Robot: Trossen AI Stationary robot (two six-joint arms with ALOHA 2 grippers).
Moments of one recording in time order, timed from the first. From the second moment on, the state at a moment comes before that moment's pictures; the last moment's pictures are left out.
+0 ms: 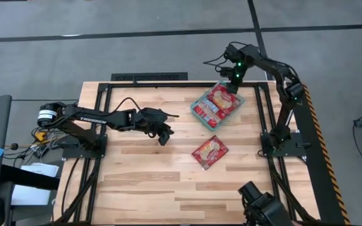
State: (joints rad) left arm 0.11 1.41 0.78 0.06 -0.07 -0.50; right arm -1.00 1.88 1.58 -1.28 -0.23 -0.58
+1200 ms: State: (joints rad) left arm 0.04 2.25 1.37 0.16 0.28 -0.52; right arm -0.89 1.47 1.70 -1.37 -0.39 -0.29
